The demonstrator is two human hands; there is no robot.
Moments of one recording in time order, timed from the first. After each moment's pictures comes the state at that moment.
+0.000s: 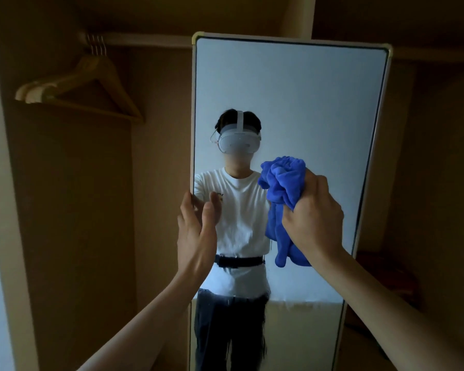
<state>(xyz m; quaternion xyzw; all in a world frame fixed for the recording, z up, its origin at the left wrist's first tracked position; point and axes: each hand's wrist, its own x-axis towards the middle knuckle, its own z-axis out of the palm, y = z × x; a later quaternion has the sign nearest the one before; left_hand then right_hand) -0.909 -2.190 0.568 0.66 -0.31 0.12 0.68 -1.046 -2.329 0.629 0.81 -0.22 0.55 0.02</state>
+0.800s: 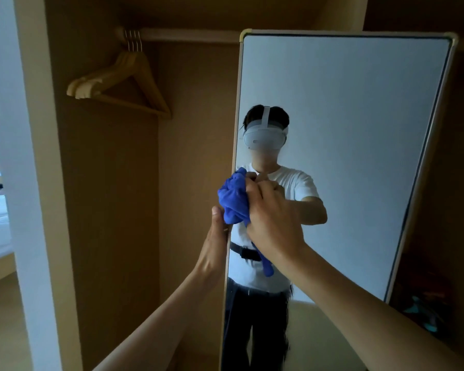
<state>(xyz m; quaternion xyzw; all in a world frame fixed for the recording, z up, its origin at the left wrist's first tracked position) -0.875 -2.153 0.554 0.56 -0.39 -0.12 0.72 -0.963 -2.238 0.616 0.89 -0.13 0.42 0.16</state>
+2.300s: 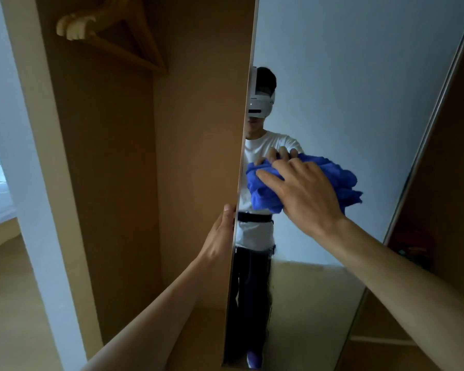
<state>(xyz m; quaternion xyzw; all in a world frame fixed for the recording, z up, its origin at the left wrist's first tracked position) -0.865 -2.135 0.484 0.63 -0.36 -0.18 0.66 -0.999 -2.249 0.593 0.88 -0.10 0.33 0.33</state>
